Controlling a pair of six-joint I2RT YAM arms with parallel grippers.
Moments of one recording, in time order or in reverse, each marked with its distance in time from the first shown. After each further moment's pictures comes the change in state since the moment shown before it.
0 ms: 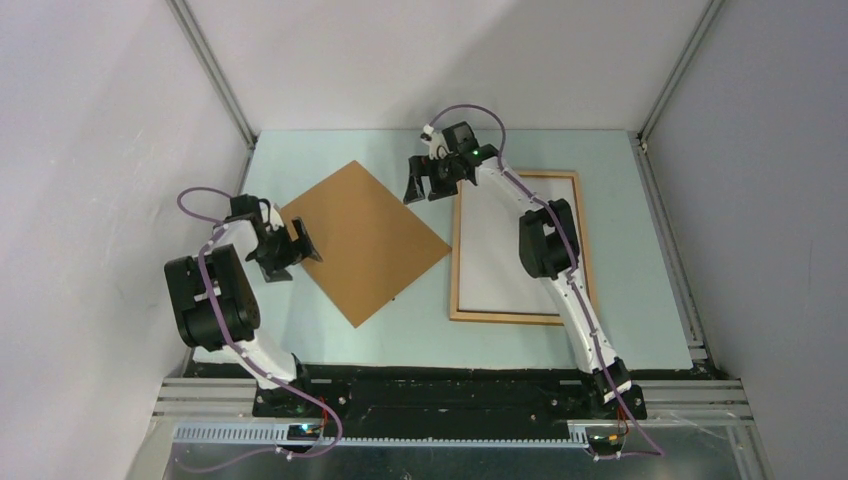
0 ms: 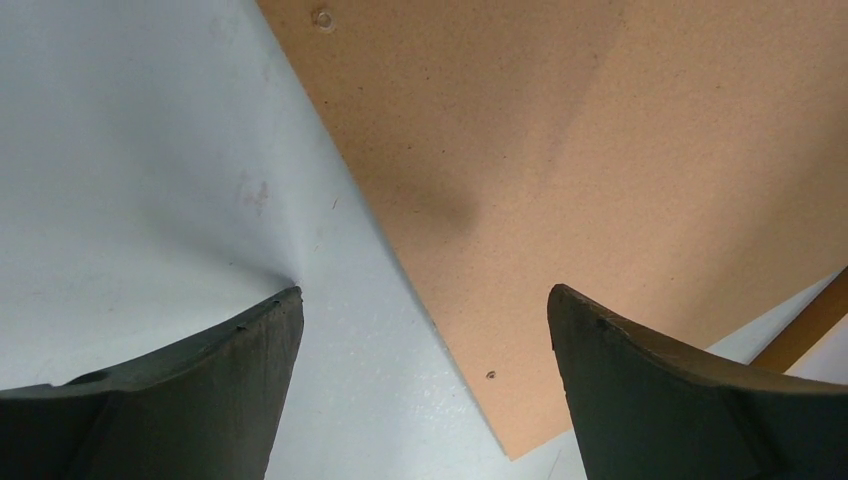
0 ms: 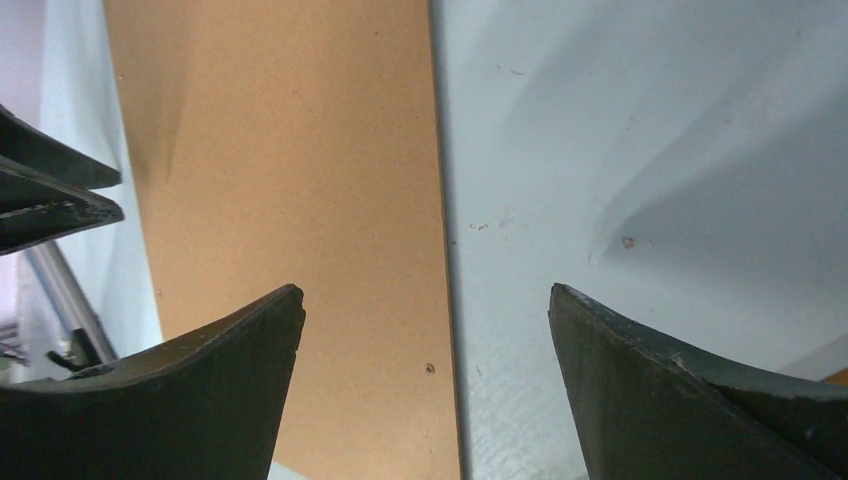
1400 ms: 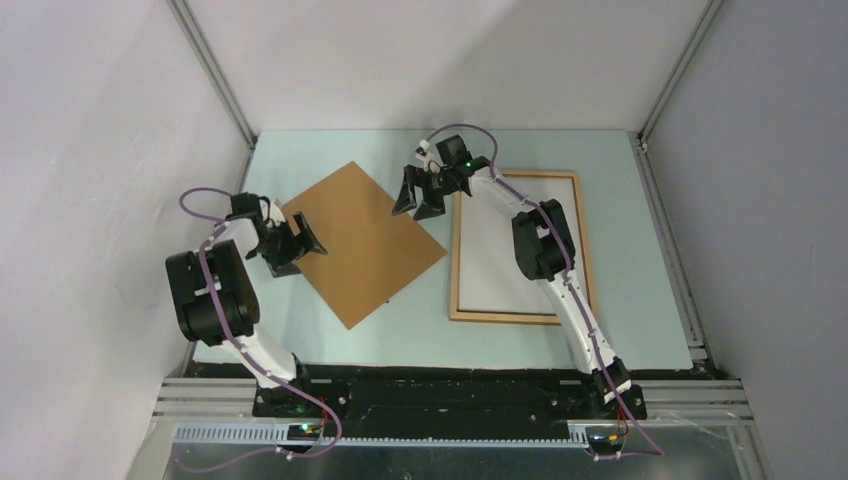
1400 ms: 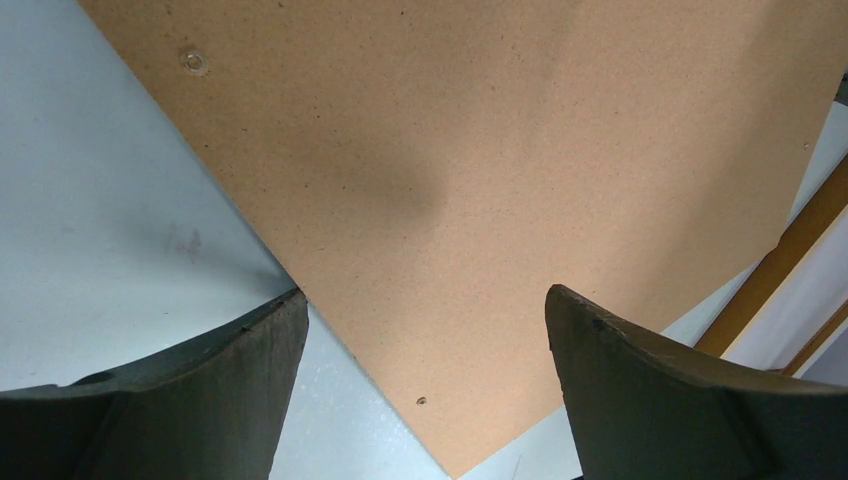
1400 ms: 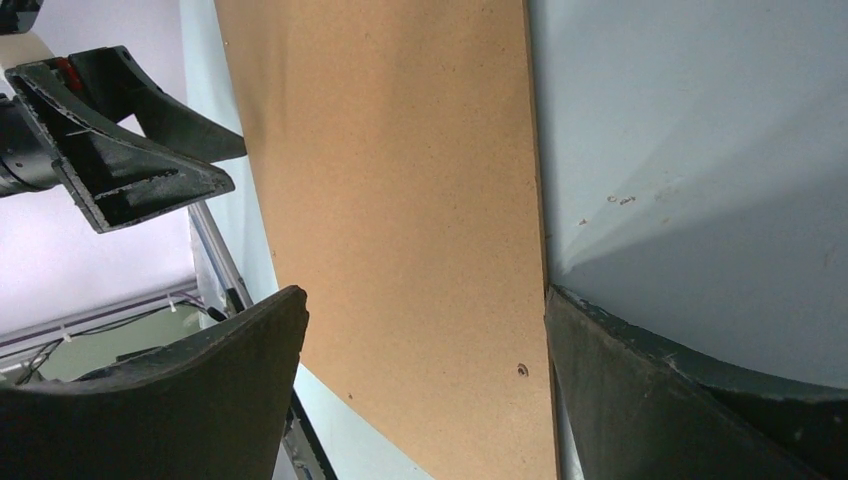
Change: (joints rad) left arm -0.003 0.039 0.009 0.061 0.120 -0.045; right arm 0.024 0.021 -0.087 0.075 -0.204 0.249
